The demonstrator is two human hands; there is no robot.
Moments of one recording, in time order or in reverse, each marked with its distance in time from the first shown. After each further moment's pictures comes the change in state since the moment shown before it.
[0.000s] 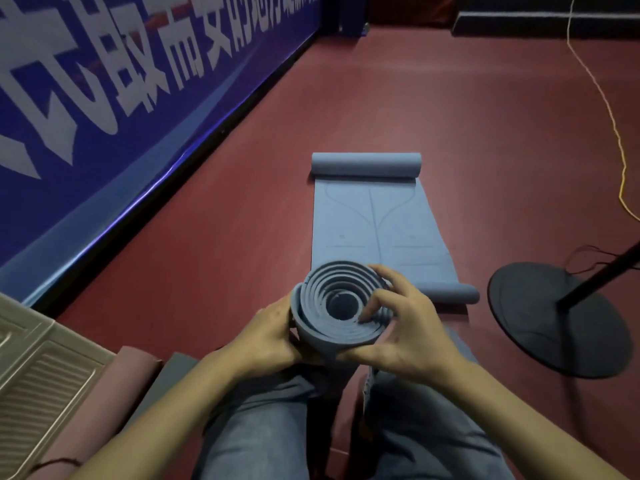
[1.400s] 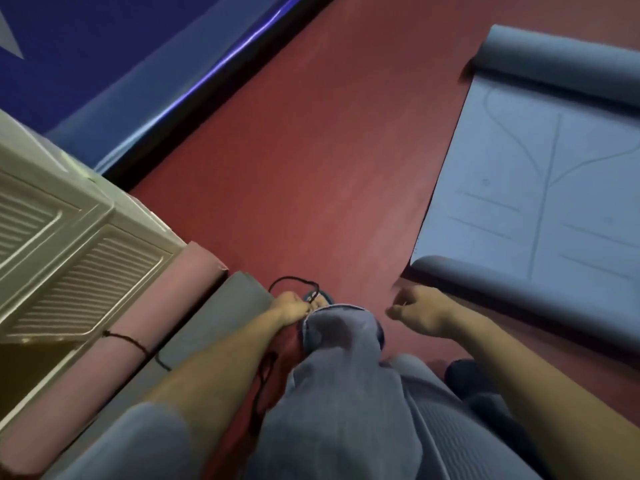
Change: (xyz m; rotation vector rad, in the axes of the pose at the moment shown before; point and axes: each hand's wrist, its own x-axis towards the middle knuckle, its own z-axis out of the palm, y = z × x) left_hand 0.018 -0.390 0.073 -0.212 -0.011 -1.275; right_hand 0.150 0.155 0.263 -0.255 -1.068 0.630
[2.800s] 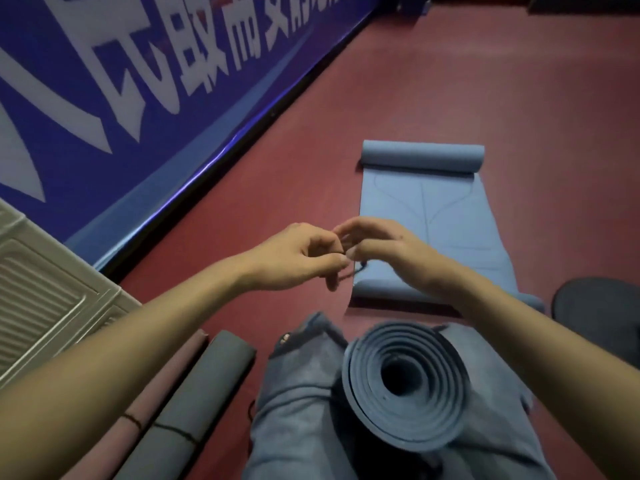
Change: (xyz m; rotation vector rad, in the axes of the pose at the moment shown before) left_hand -0.384 0.145 -0.126 0.233 -0.145 1.235; right_hand -0.264 -0.061 -0.068 0.658 0.277 -0.771
